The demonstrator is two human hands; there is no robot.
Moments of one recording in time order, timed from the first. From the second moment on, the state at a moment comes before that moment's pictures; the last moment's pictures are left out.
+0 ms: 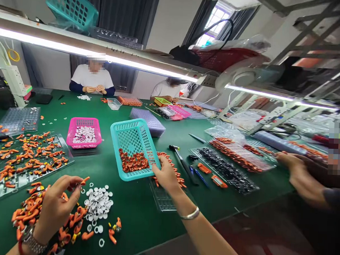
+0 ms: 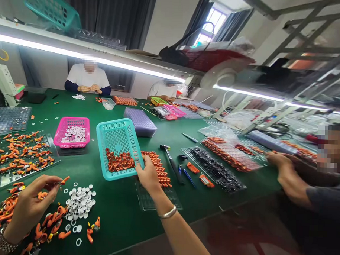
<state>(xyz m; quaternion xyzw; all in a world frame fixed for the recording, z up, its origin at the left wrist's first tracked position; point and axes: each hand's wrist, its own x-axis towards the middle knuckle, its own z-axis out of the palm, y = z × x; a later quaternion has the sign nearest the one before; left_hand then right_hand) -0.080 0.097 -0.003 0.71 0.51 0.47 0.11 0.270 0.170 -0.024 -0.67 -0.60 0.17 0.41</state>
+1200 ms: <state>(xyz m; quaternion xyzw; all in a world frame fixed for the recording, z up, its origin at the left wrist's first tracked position) -0.078 0.100 -0.001 0.74 0.49 0.45 0.07 0.259 0.069 -0.046 -0.48 -0.72 -0.14 0.48</state>
